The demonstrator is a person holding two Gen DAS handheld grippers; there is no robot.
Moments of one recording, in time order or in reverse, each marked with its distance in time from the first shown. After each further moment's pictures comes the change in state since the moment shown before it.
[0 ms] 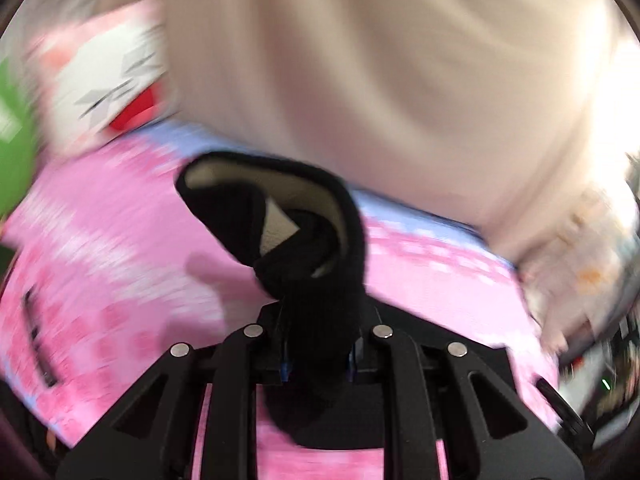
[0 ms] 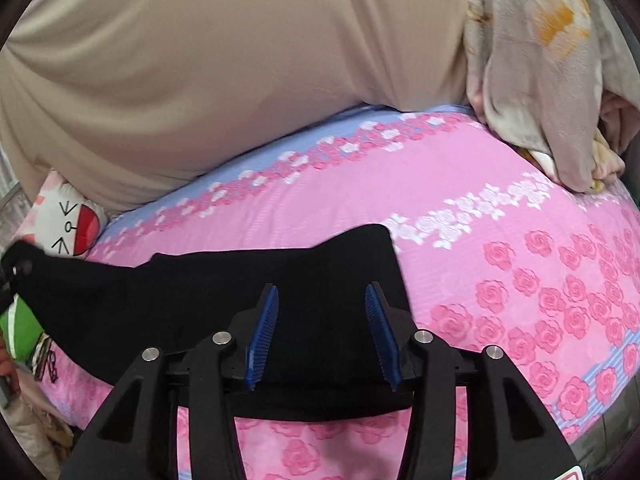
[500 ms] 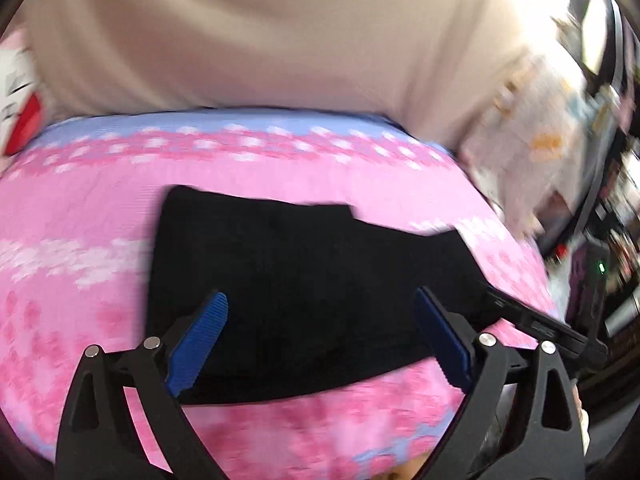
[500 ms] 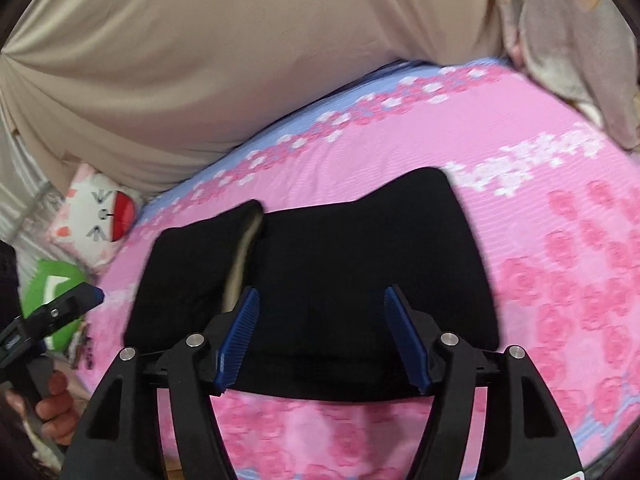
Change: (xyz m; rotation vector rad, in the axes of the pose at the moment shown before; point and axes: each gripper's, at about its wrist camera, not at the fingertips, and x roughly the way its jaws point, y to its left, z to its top) left arm 0.051 -0.093 -0.091 0.210 0.170 -0.075; right arm 0.029 0.012 -0.027 0.053 0.127 0.199
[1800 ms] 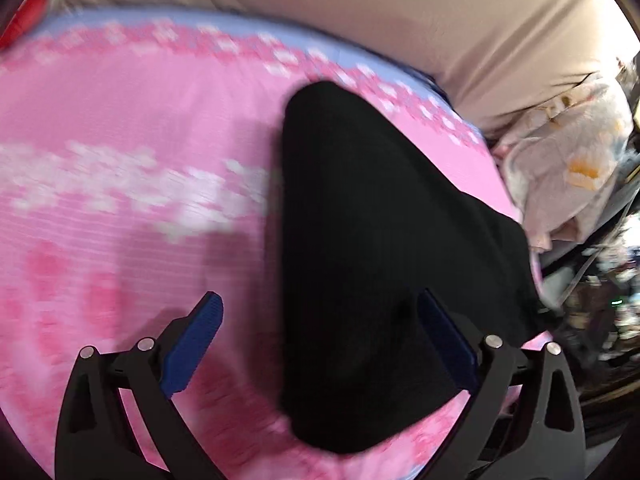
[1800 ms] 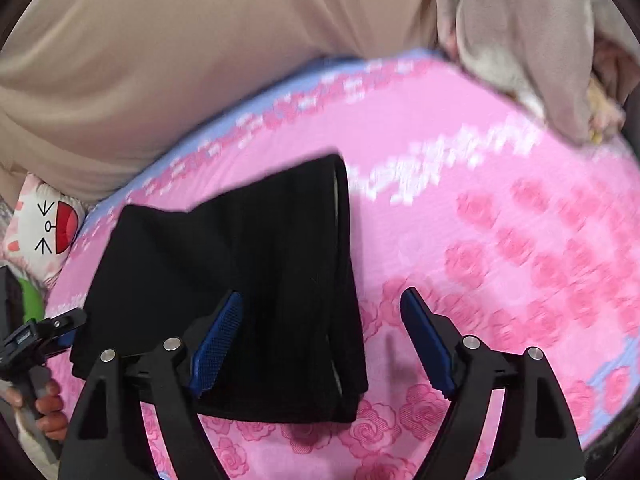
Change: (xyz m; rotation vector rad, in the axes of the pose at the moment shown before) left arm 0.116 0.027 -0.022 -0.209 0.262 -0.146; right arm 0.003 -0.064 0.021 0.066 0.036 -0.226
